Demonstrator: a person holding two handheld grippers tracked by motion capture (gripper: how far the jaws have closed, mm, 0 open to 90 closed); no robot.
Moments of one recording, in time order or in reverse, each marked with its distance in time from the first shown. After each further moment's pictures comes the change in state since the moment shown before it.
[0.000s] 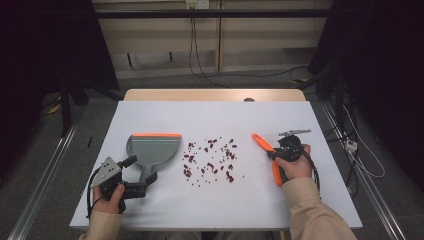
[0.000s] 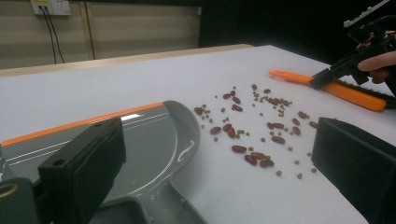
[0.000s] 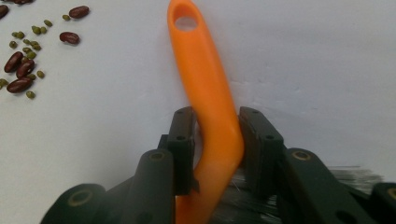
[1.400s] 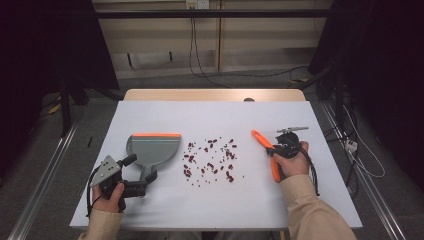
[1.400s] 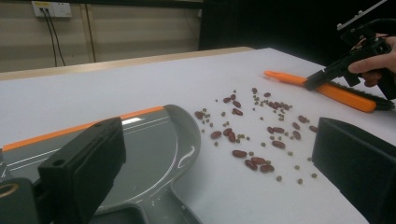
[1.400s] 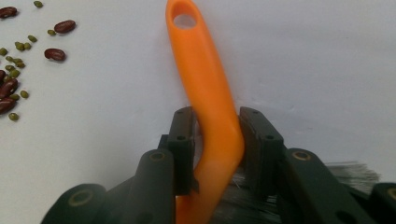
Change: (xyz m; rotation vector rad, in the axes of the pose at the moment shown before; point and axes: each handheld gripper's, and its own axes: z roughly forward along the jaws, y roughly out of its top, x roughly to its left) left arm 0.000 0.004 0.001 -0.005 0.002 0.003; right arm -0.002 0.010 0.008 -0.002 -0.019 0.030
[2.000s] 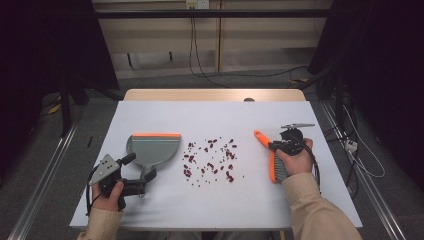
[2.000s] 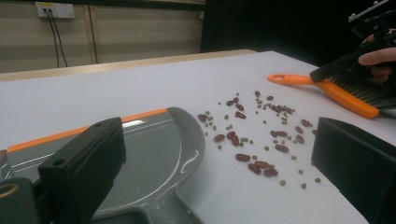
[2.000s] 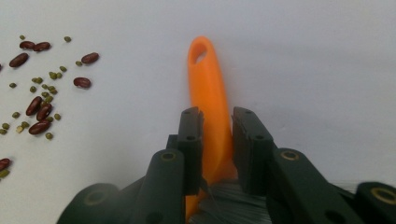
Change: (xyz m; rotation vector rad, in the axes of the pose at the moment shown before) left arm 0.002 0.001 0.002 -0.006 0.001 -0.013; right arm 0.000 0.009 -0.016 -0.060 0.018 0.015
